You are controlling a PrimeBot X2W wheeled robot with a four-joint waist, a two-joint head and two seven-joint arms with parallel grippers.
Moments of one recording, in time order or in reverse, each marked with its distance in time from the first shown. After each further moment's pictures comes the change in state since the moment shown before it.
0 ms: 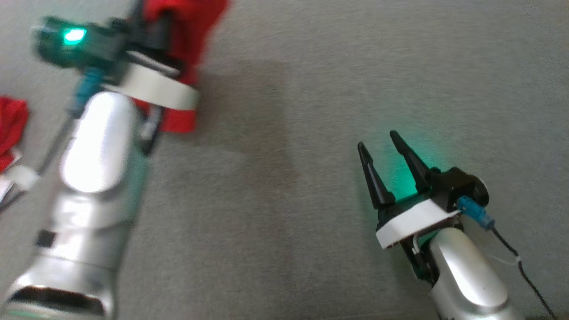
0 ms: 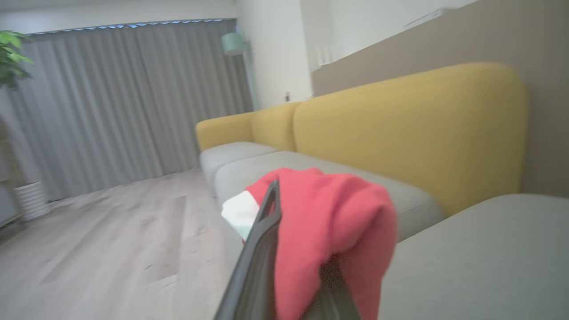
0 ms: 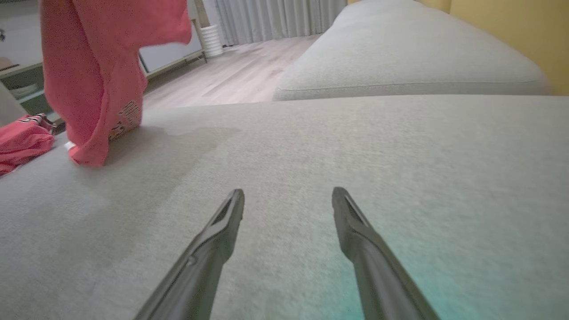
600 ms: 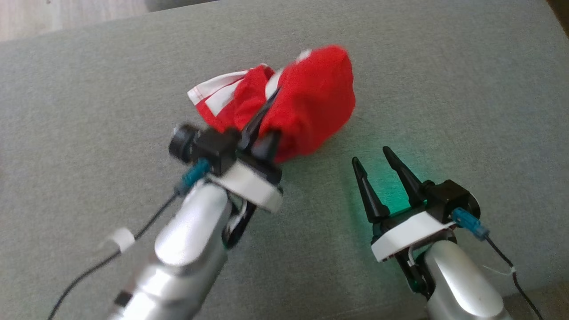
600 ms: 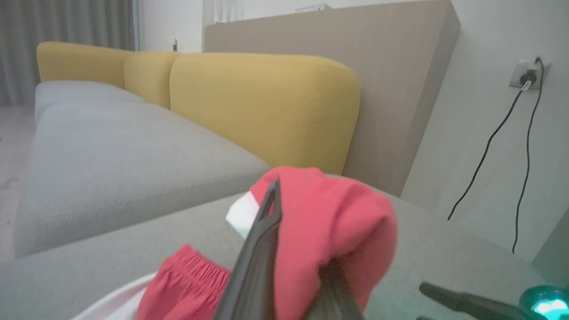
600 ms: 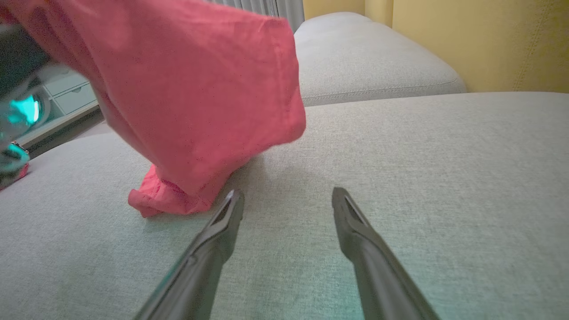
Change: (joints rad) left arm 0.229 -0.128 -0.294 -0.022 -0.229 0.002 -0.002; right arm 0.041 0.007 0.032 0.008 0.051 0.000 0.000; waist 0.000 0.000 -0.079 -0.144
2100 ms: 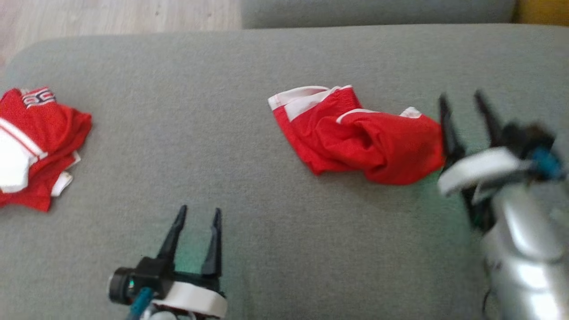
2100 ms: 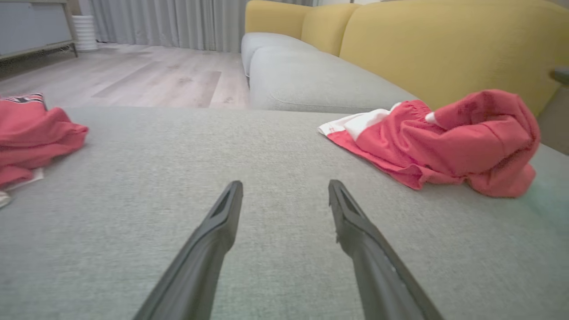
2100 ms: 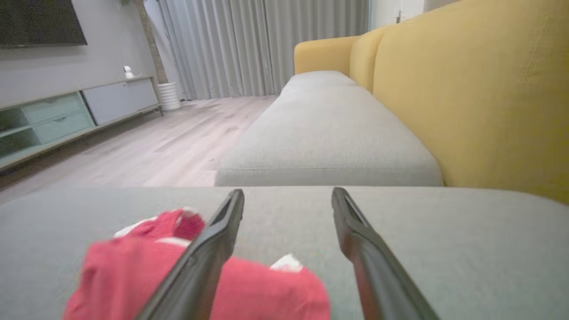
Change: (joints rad) left arm 0.593 0.007 0.384 -0.194 0.203 0.069 0.000; right arm -0.179 -0.063 -0.284 0.133 -0.056 0.000 0.028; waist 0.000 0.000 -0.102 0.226
